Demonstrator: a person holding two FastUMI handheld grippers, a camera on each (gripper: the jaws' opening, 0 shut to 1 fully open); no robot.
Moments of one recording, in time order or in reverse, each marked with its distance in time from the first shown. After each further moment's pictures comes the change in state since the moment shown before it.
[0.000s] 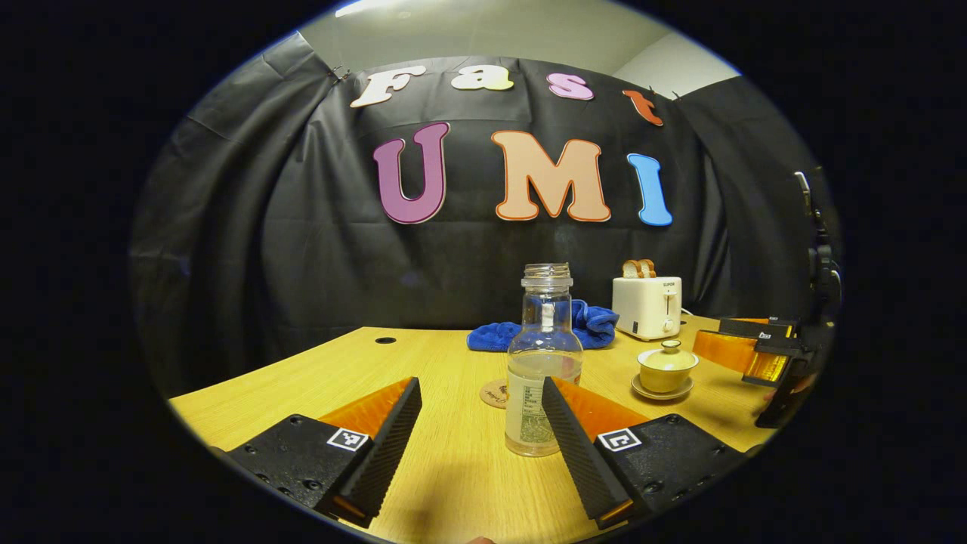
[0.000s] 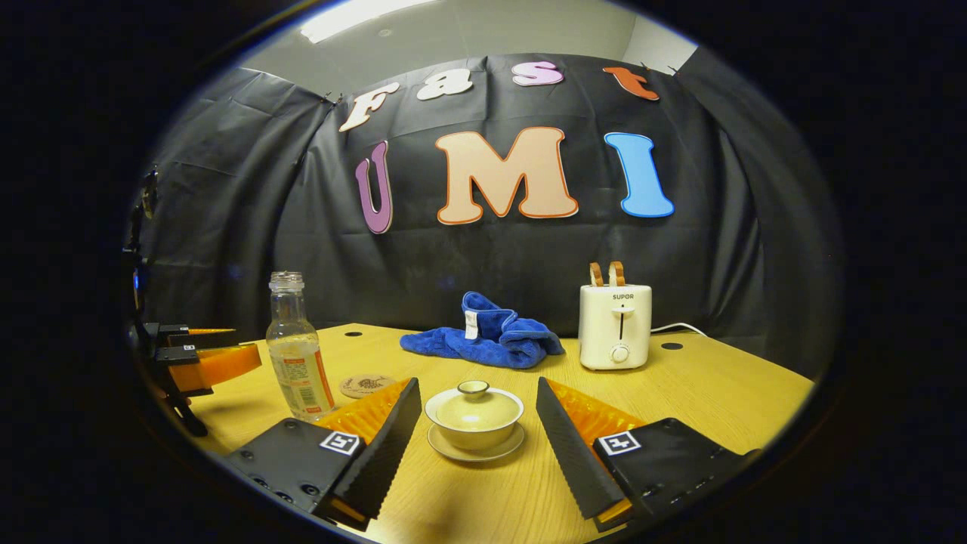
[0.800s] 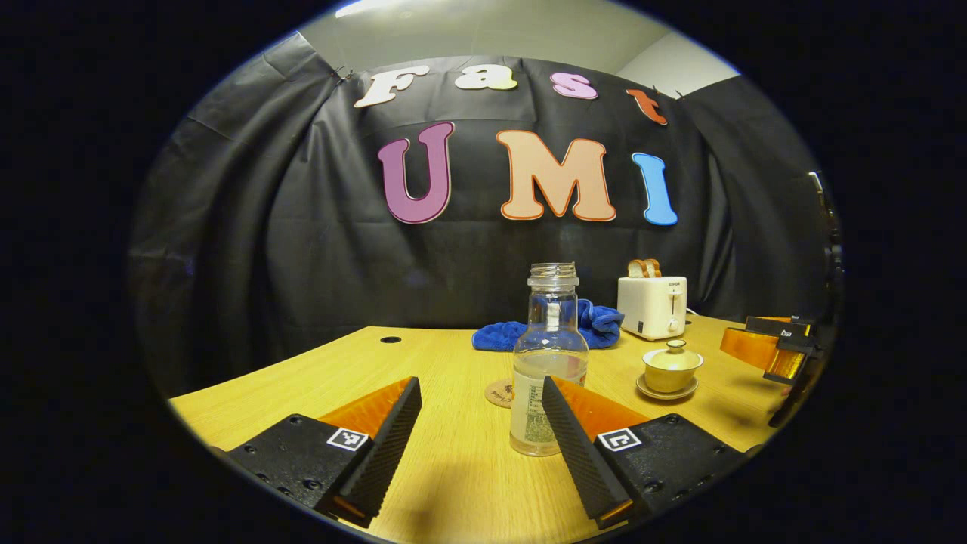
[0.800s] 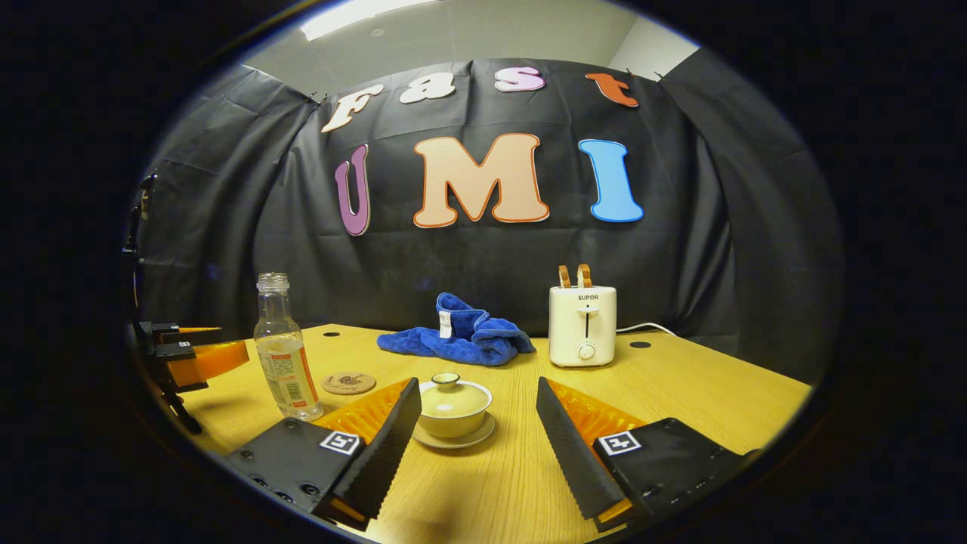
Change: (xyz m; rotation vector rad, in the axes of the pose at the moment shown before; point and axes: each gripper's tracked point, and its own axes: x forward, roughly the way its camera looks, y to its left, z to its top) left arm -0.001 0.005 0.001 0.001 0.003 0.023; right arm -0.032 -0.025 0.003 -0.005 -0.014 -0.107
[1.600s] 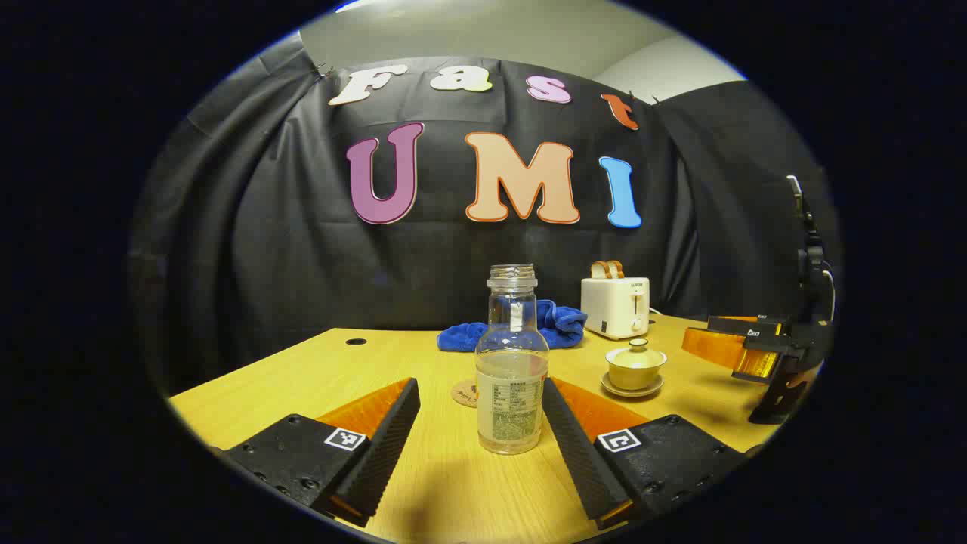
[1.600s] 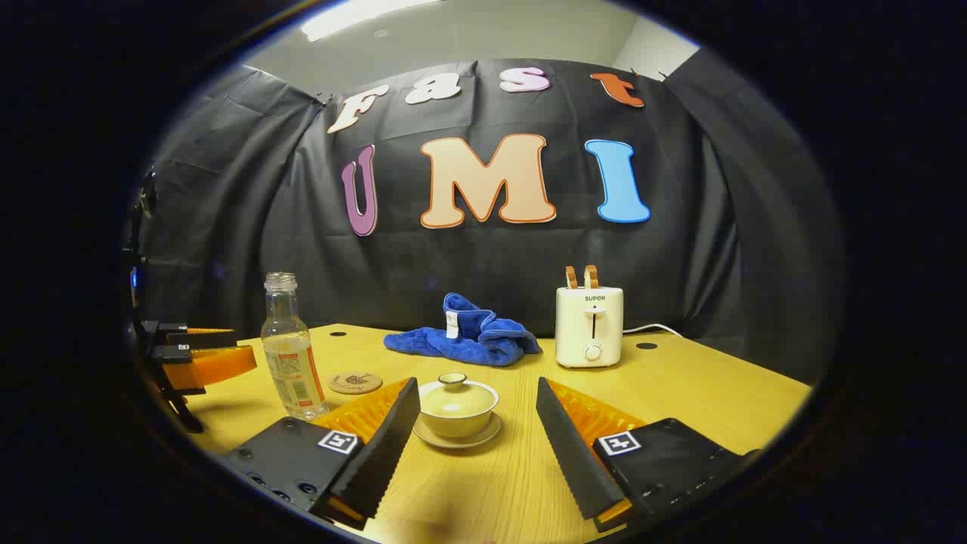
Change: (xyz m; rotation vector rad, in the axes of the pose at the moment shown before) left arm -0.005 -0.023 -0.001 -0.004 0.008 -0.141; right arm 0.000 0.006 0.000 0.000 0.001 0.034
